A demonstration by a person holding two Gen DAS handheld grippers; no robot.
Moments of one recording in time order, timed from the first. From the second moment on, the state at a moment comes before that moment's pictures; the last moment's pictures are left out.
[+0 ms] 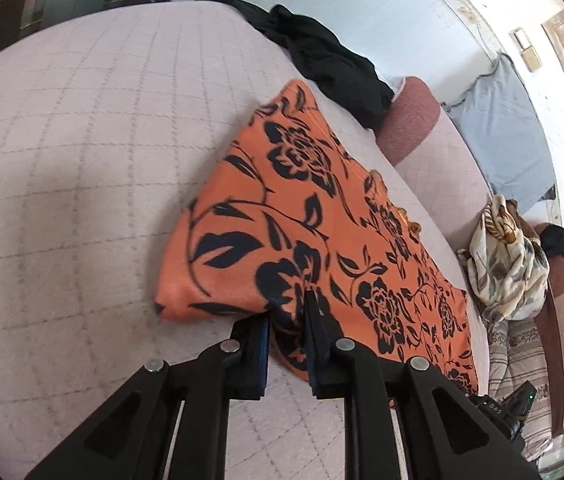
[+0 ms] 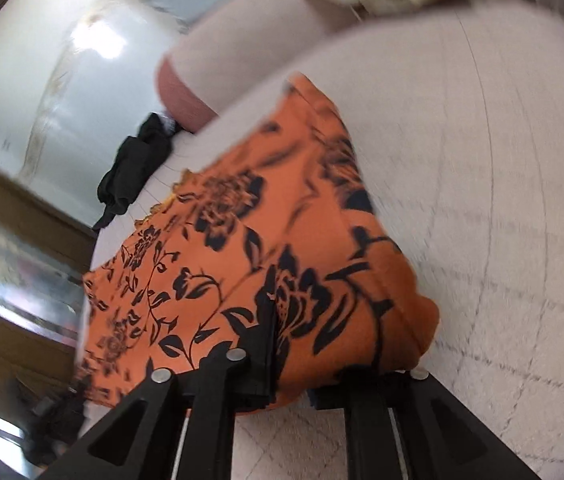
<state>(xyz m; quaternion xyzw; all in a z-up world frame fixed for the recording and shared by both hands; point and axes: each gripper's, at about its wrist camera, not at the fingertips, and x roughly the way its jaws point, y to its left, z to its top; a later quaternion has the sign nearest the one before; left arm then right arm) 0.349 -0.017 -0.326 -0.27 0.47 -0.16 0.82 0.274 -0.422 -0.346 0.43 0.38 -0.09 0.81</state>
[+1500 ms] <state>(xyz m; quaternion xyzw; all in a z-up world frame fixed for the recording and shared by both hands) 0.379 0.024 -0.341 -0.44 0.45 -0.07 0.78 0.268 -0.430 -0.342 0.41 0.40 -0.14 0.81</state>
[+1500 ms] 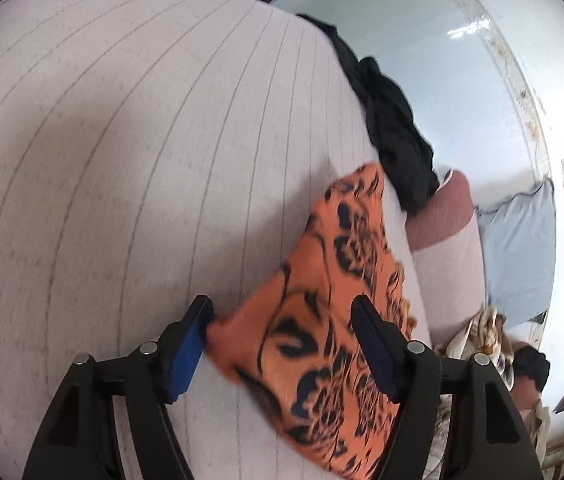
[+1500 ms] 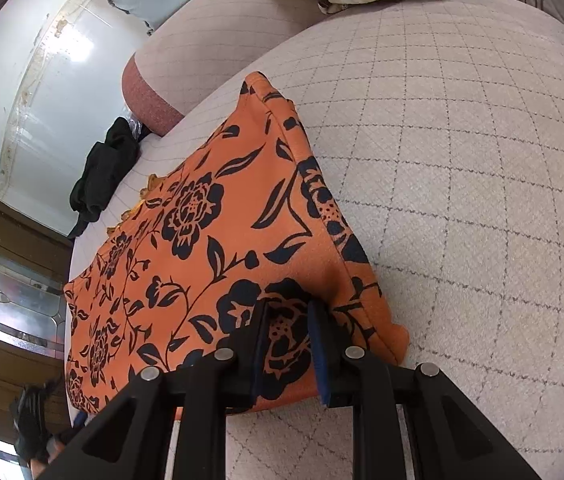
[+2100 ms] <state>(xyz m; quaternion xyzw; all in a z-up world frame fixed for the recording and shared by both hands) 0.372 0.026 -0.290 -0.33 0.35 -0.16 0.86 0.268 -0.421 -0.340 0.38 0.40 -0.15 0.82</state>
